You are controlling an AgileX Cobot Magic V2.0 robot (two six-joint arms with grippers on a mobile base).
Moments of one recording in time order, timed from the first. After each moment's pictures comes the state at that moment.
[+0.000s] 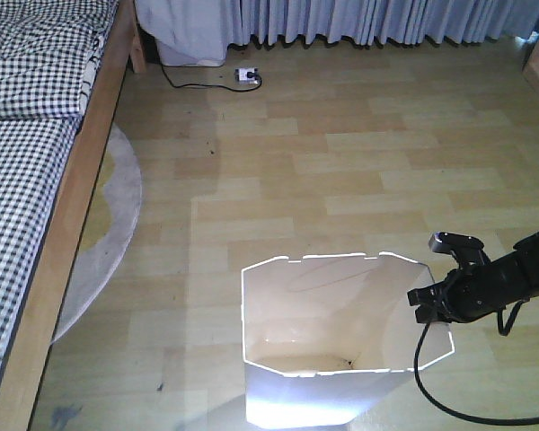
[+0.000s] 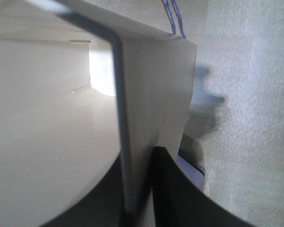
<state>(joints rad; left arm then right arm) 0.00 -0.02 0.03 0.14 0.27 -0.05 -0.20 2.27 -0.86 1.19 0.45 -1.40</state>
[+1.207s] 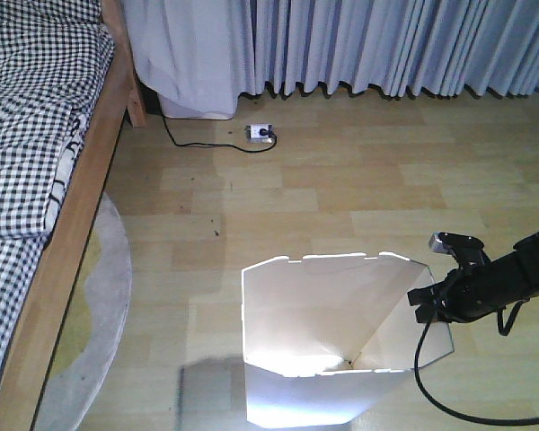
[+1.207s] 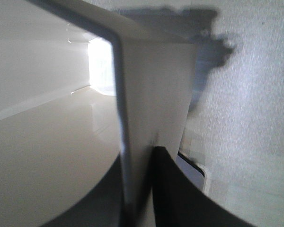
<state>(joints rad) 0.00 -0.02 0.03 0.14 0.27 -0.05 -0.20 2.27 -0.86 1.19 0.45 -1.40</state>
